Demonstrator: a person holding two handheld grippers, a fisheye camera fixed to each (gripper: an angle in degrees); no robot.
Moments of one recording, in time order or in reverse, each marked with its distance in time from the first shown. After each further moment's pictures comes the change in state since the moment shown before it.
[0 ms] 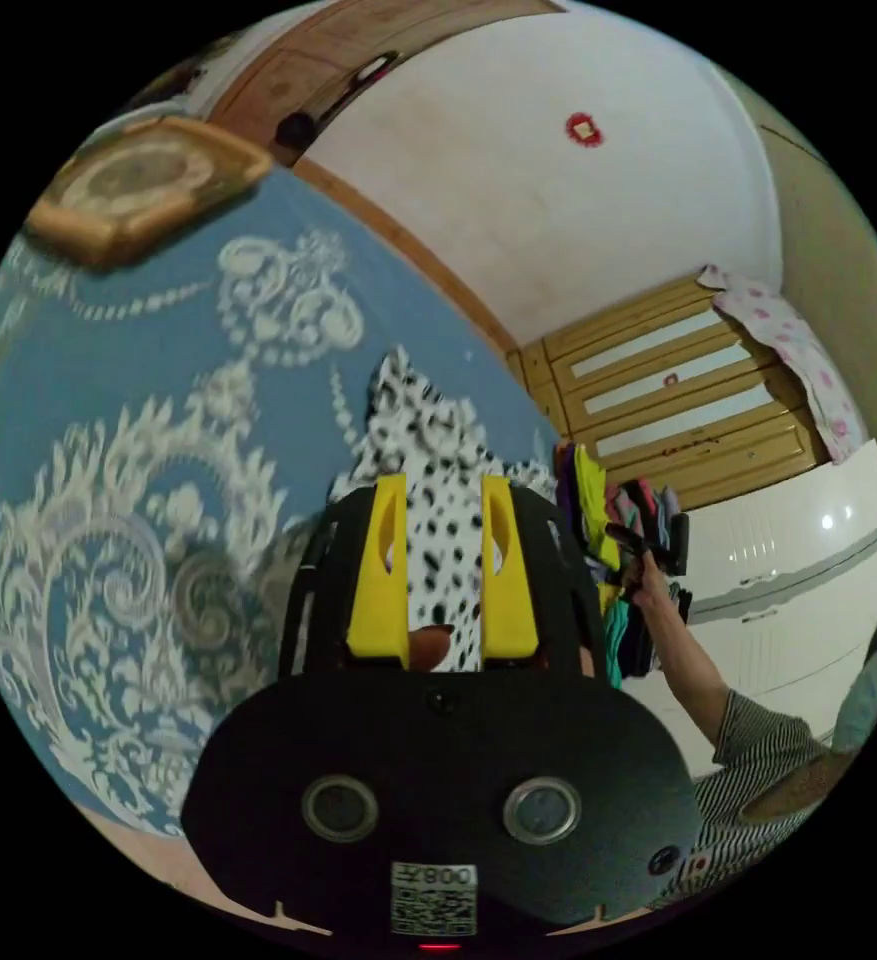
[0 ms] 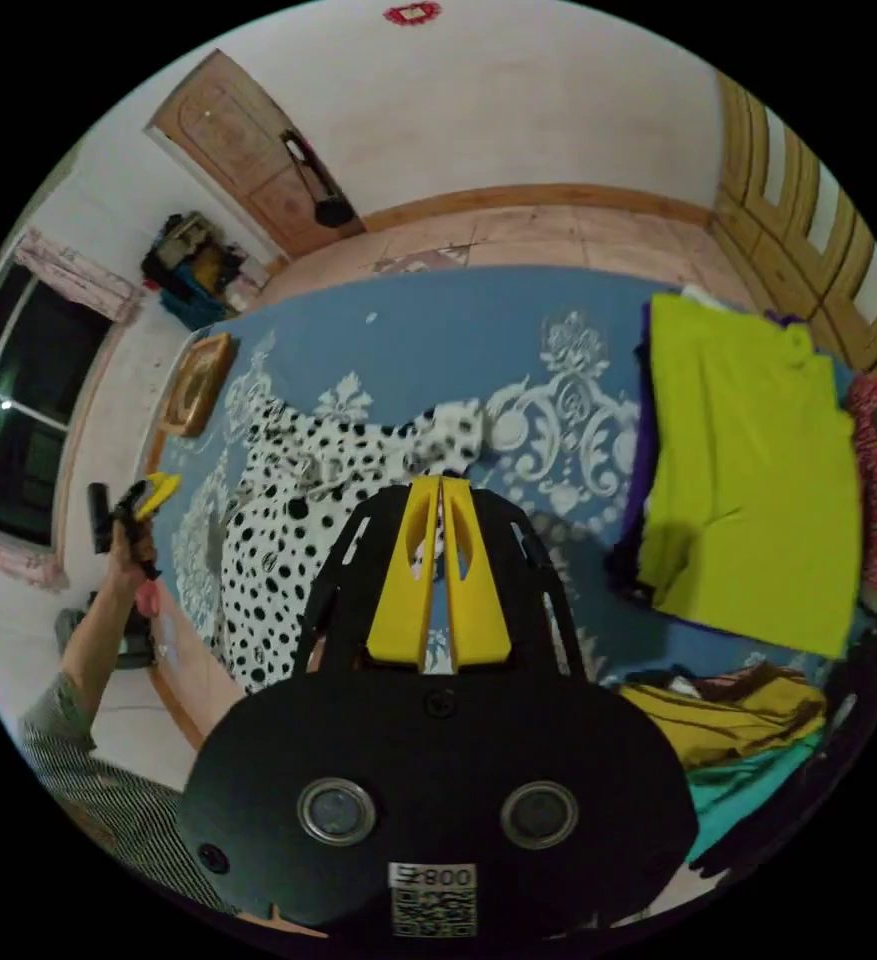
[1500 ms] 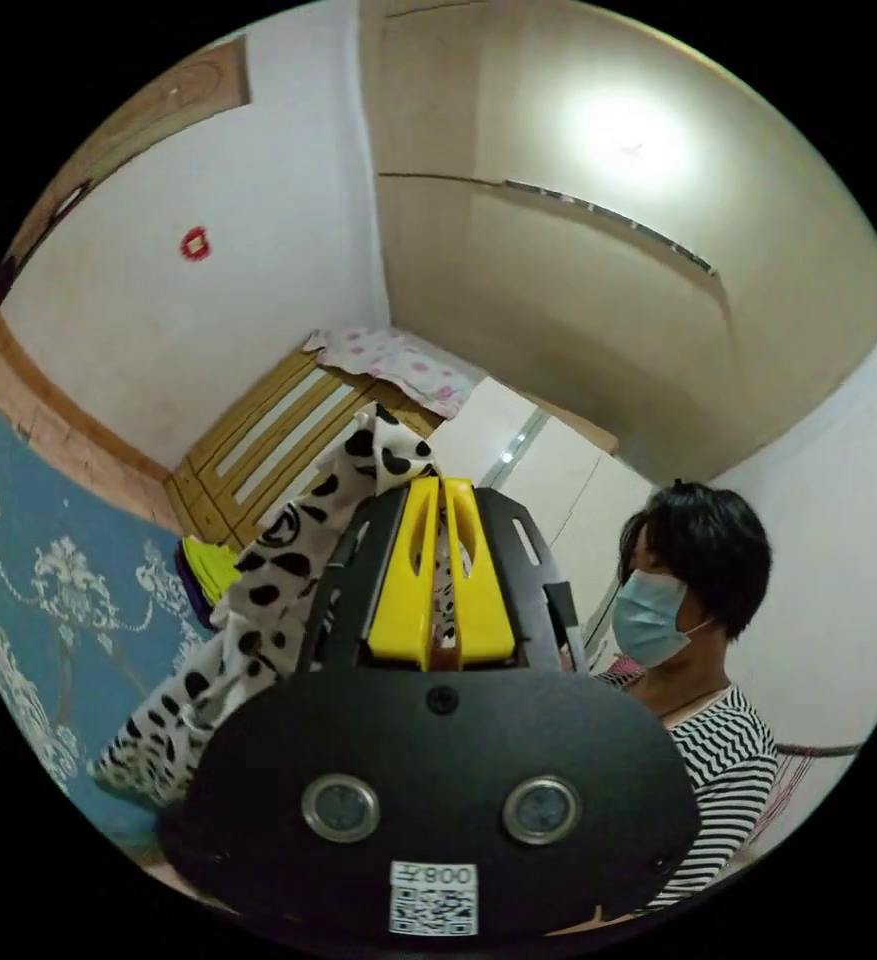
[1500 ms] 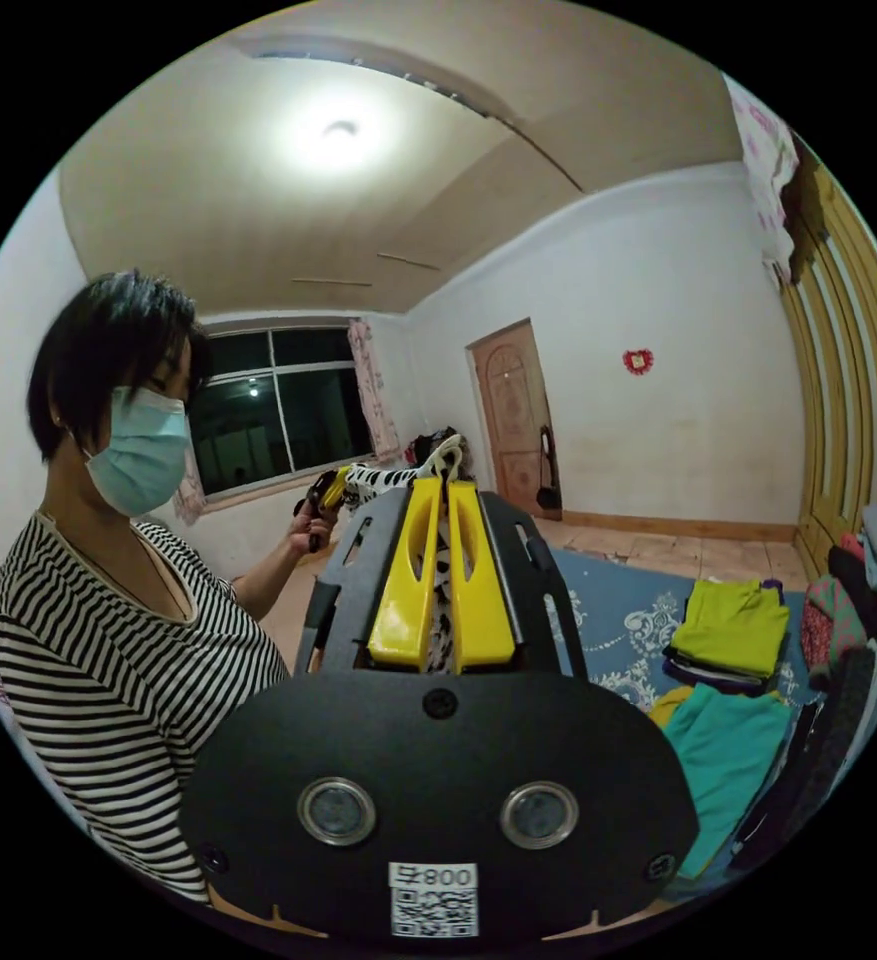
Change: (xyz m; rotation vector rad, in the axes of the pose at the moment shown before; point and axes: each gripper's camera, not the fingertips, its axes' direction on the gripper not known) left arm 0.150 0.342 -0.270 0.344 0.912 0.516; right arm -0.146 0.761 -0.518 0.874 -0.361 -0.532
